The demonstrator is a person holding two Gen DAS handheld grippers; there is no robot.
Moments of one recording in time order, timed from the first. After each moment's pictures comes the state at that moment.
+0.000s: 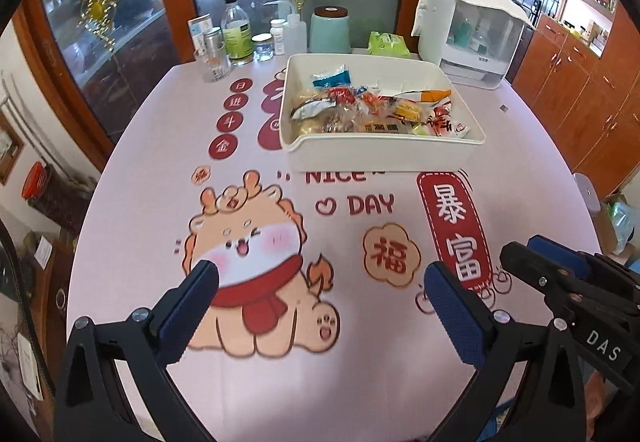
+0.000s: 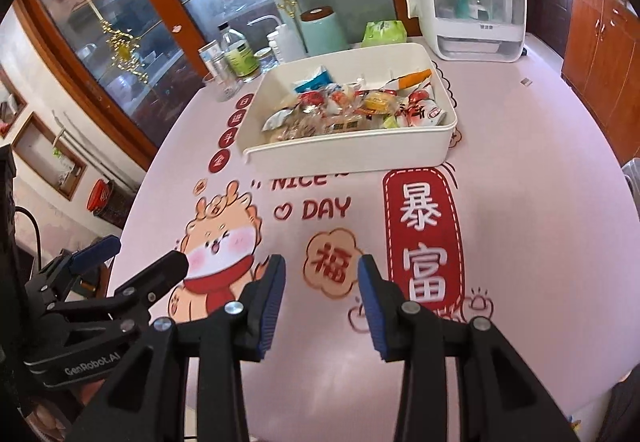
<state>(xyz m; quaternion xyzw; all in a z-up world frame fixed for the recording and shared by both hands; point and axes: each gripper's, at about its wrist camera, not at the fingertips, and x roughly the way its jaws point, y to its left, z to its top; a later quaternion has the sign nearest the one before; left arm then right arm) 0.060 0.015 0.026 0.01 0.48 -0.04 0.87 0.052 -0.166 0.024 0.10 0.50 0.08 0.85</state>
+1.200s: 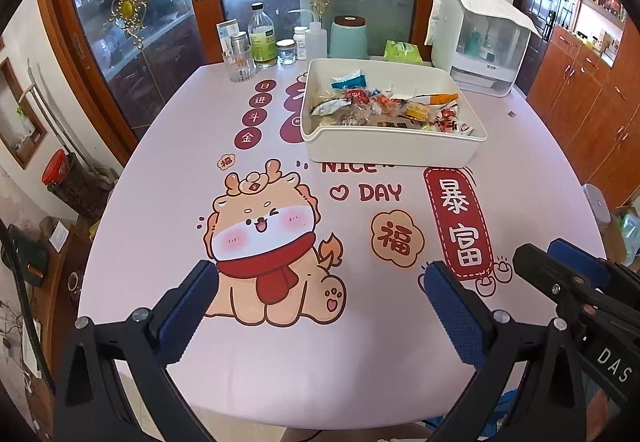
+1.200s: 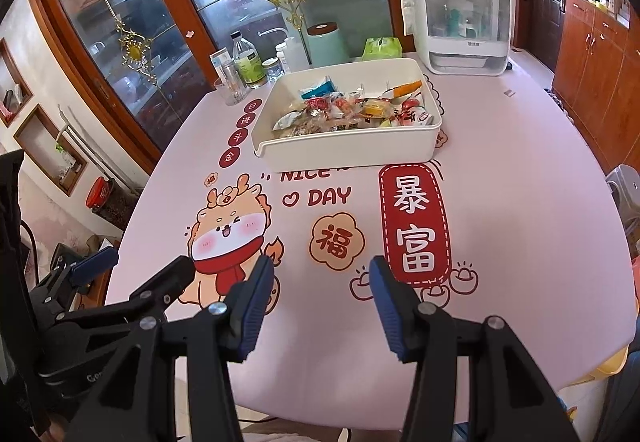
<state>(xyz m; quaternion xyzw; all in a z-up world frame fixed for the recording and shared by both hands) 0.016 0.013 0.040 0.01 0.47 0.00 0.88 0.001 -0.157 0.051 0.09 0.48 0.07 0.87</state>
